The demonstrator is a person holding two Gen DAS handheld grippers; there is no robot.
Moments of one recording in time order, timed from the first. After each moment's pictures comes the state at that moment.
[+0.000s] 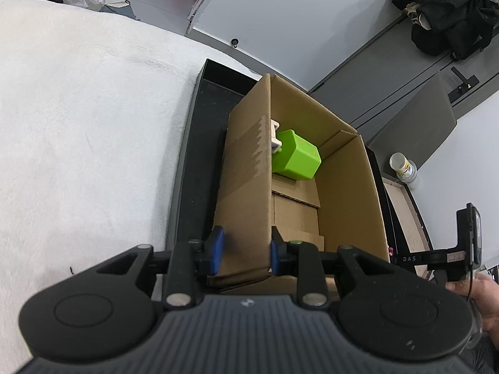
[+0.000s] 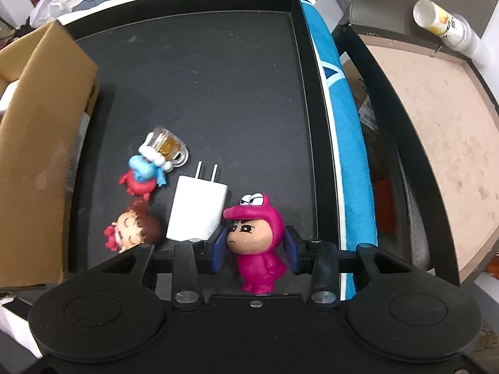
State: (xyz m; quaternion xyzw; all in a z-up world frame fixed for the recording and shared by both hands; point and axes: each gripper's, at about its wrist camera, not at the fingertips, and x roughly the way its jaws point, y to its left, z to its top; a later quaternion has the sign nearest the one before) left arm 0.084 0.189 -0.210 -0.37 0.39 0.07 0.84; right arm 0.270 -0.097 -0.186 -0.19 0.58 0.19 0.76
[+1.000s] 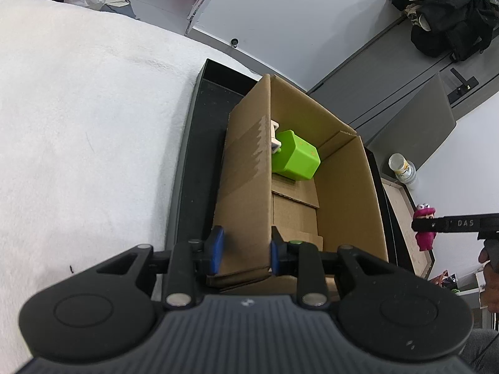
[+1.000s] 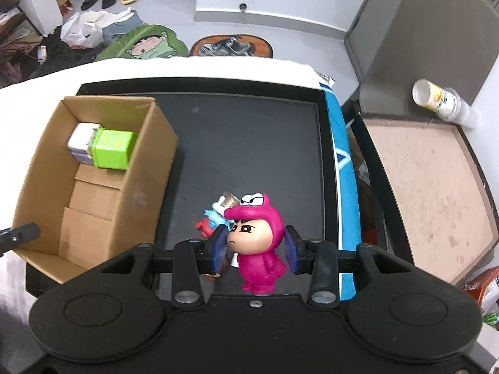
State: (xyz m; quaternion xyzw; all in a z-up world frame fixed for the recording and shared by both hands) left arm 0.084 0.190 -0.208 -0.37 0.39 0.07 0.84; right arm 0.242 -0.058 -0.089 -0.21 0.51 0.23 0.80
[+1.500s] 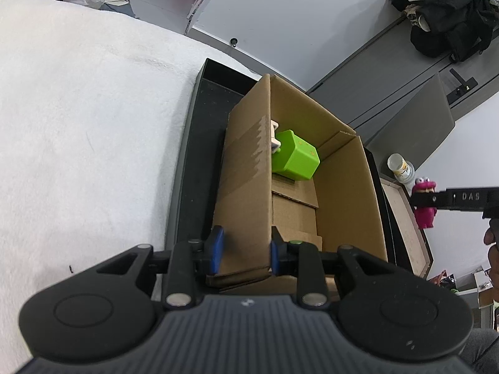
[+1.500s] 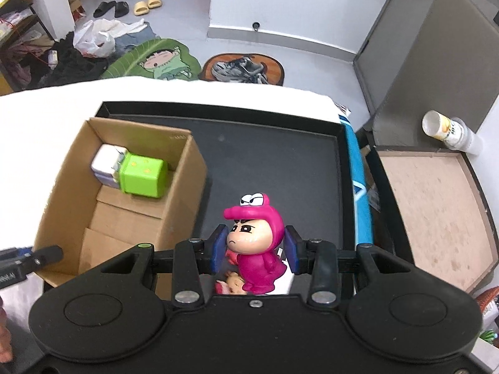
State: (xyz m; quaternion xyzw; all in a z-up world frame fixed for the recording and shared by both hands) left arm 0.084 0.190 -0.209 -0.37 0.39 0.07 0.84; right arm 0.234 -0.021 -0.073 -0.21 0.49 0.25 0.81
